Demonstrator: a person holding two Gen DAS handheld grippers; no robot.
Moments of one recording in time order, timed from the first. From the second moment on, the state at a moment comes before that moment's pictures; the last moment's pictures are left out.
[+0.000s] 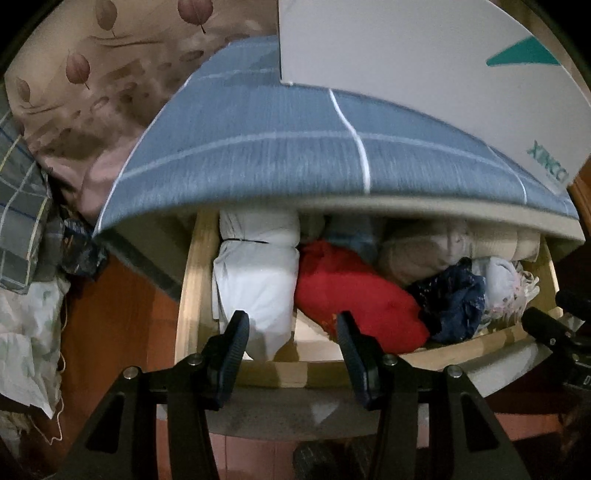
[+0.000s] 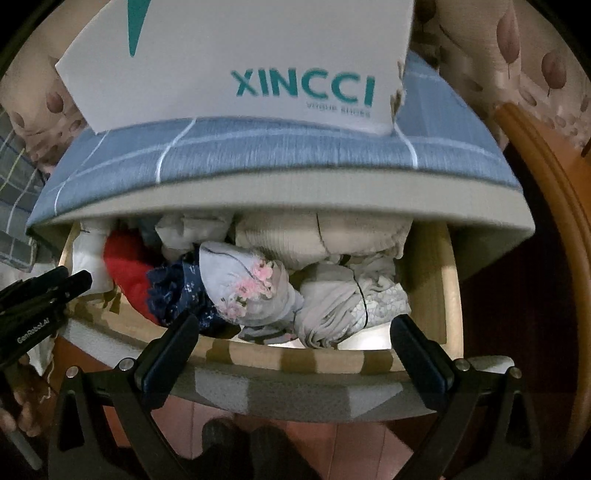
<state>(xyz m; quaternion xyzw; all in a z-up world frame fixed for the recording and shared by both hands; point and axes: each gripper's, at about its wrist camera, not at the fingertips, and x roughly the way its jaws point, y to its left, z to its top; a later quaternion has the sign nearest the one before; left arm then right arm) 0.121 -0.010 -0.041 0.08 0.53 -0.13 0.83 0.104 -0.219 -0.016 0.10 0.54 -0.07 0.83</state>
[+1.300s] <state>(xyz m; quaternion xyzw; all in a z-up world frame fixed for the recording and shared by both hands) 0.045 0.028 -0.013 0.09 0.54 -0.12 0.83 0.178 -0.243 -0.006 0.11 0.64 0.00 0.76</state>
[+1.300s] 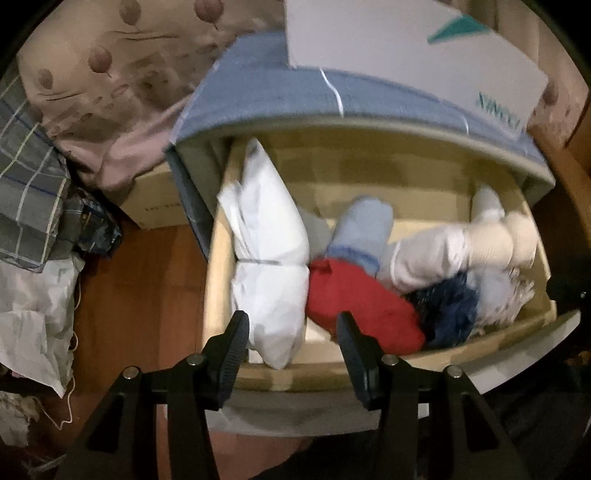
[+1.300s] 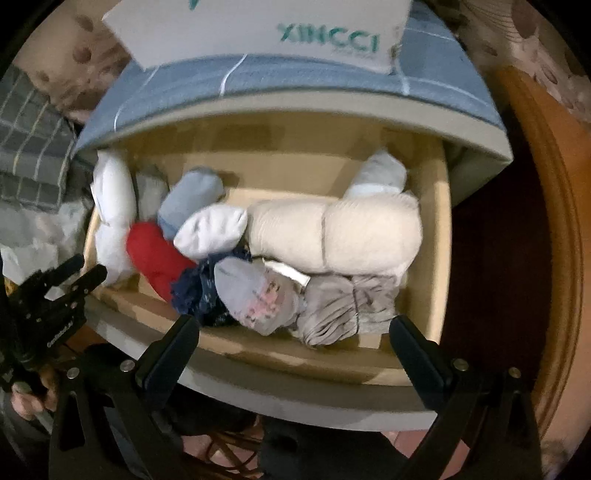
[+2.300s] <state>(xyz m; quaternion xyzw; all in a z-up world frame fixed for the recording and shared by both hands) 0.077 0.067 -0.005 0.06 0.57 -0.09 0.82 0.164 -0.197 -0.033 -0.31 0.62 0.17 0.70</state>
